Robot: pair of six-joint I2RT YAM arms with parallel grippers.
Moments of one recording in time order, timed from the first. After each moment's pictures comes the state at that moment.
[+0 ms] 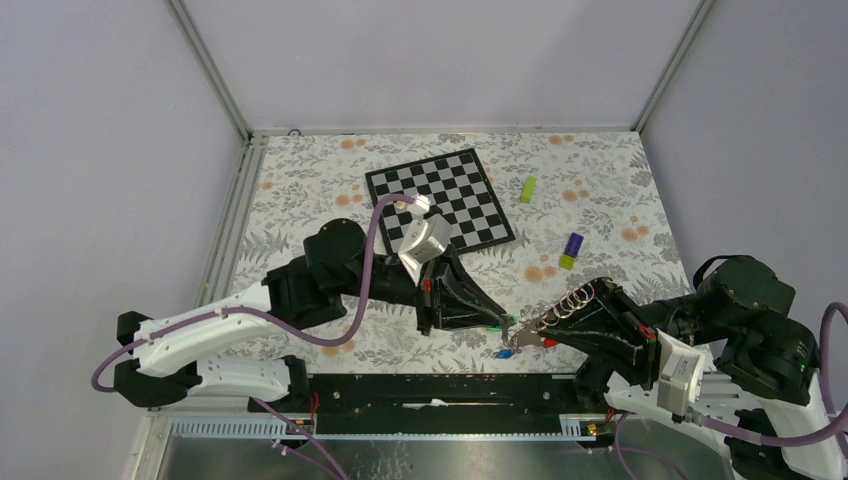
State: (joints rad) left arm -1.27 1.12 1.31 -0.03 0.54 -0.34; right arm 0.93 0.61 1.38 -0.81 -0.86 -1.02
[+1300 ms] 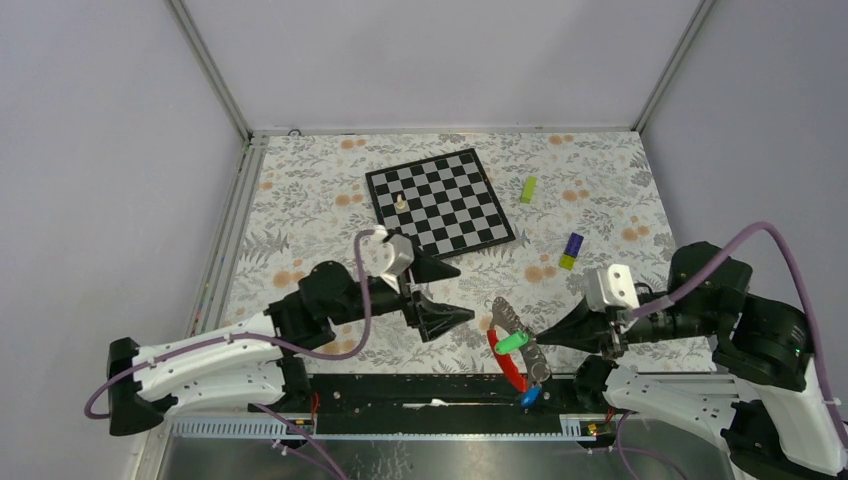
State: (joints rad) left arm -1.17 0.89 0.73 0.26 0.22 -0.30; right arm 0.94 0.70 1.46 -1.12 -0.64 -0.28
